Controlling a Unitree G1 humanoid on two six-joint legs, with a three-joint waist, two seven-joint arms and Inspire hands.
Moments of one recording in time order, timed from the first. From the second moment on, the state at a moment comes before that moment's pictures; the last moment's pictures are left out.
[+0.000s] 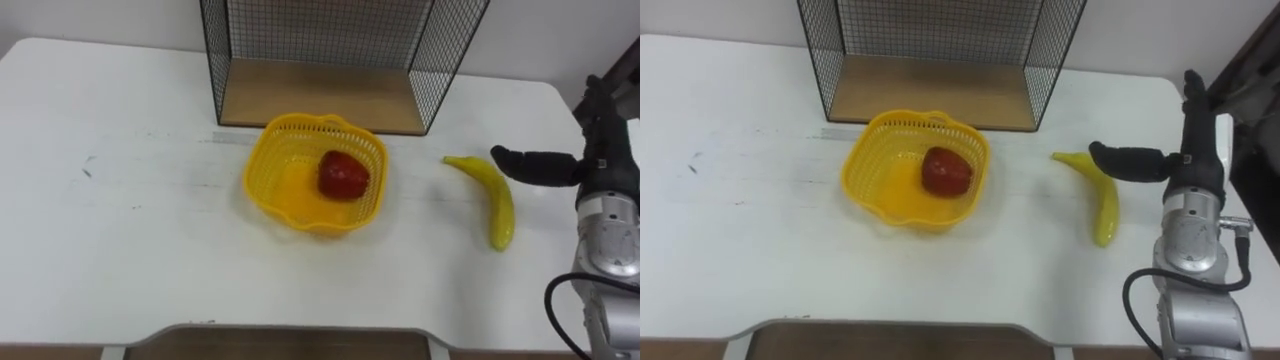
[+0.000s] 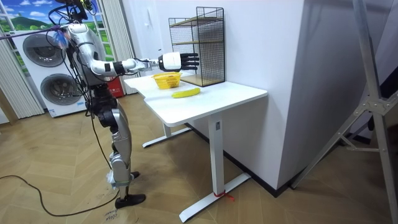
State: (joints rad) left arm 0.32 0.17 0.16 0.99 0.14 0.18 0.13; right arm -0.10 -0.37 -0.18 0.12 -0.01 0.14 -0.20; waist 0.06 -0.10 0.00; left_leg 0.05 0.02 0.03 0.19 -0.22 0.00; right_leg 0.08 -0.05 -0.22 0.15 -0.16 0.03
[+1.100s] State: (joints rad) left arm 0.31 0.18 0.15 0.96 0.12 0.20 0.10; right arm -0.19 -0.38 -0.14 0.42 -0.09 0.19 0.01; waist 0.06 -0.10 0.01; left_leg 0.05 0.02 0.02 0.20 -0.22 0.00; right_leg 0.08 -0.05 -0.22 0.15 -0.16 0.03
